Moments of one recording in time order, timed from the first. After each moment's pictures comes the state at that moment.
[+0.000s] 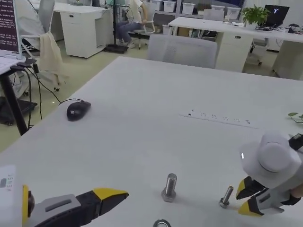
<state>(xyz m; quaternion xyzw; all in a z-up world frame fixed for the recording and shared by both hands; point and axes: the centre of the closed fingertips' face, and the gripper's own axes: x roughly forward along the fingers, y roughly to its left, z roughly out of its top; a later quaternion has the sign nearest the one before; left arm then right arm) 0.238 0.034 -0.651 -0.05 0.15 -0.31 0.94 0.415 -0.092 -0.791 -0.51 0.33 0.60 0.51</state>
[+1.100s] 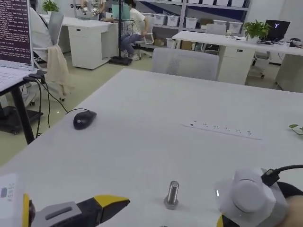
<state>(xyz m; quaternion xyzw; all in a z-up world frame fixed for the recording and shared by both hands) 0.226 0.031 -0.642 -0.04 0.14 -0.30 0.94 0.344 -0.056 -0.819 -0.50 0.32 0.65 0.46</state>
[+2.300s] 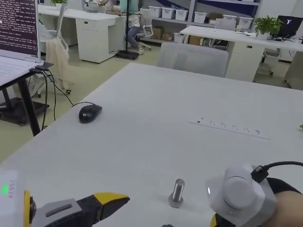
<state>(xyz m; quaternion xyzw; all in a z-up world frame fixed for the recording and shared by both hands) 0.232 0.040 -0.650 -0.05 0.15 -0.29 0.95 0.349 -0.045 -0.824 -0.52 0.32 0.66 0.43</state>
